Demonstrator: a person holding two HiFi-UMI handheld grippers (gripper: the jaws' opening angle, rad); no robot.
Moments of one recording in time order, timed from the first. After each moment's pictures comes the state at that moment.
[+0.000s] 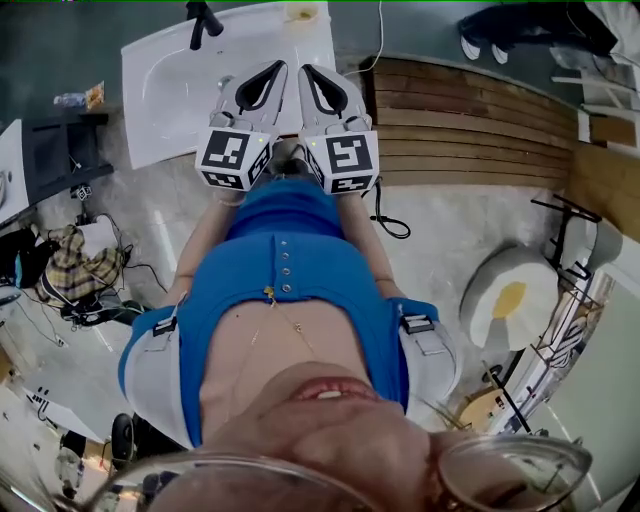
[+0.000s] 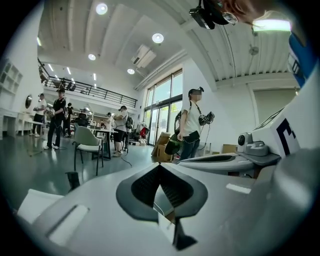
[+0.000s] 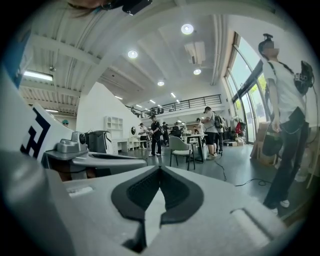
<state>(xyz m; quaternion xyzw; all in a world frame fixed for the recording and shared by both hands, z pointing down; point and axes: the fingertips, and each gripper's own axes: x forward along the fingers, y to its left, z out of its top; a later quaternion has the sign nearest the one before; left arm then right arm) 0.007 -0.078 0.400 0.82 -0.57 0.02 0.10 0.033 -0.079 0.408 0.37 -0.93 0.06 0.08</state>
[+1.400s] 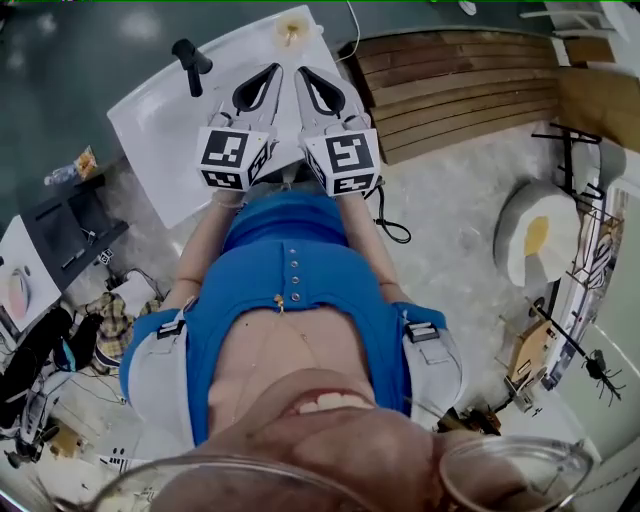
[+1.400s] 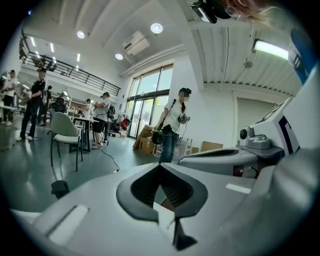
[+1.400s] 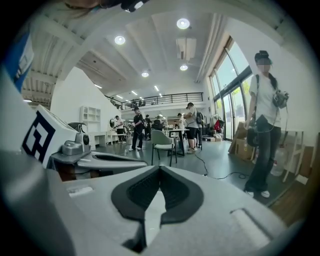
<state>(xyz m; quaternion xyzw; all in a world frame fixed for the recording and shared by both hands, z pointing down) -0.059 -0.141 0.428 0.88 -0.45 0.04 0.14 -0.032 -0.133 0.425 0.48 -0.87 0.08 0.12</state>
